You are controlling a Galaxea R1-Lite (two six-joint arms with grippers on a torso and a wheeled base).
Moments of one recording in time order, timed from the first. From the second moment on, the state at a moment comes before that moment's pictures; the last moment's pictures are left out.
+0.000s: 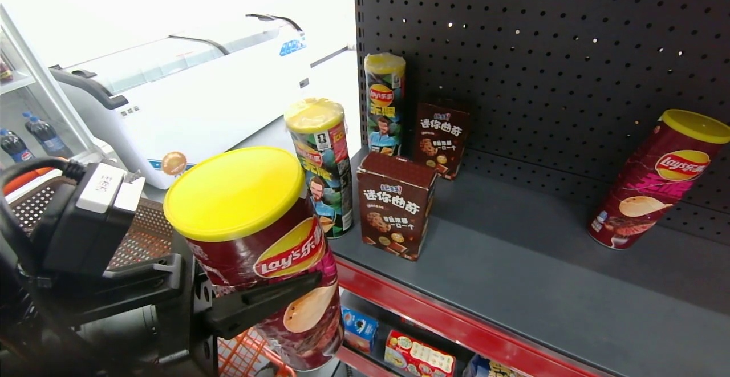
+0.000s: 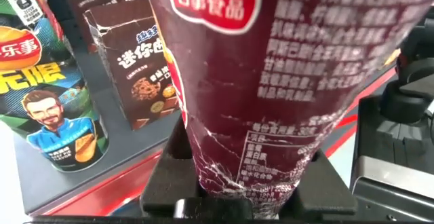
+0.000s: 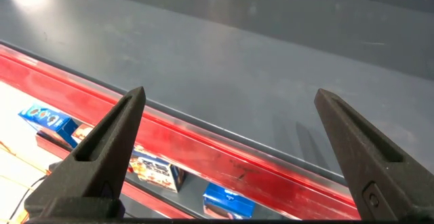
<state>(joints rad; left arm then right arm) -0.54 1.30 -0.41 -0.89 -0.57 0.07 0.00 0.01 0.00 0.00 -0.04 0.00</state>
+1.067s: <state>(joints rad) -0.61 1.30 -0.41 -0.89 -0.62 0.07 0.00 0.01 0.00 0.00 -0.04 0.00</state>
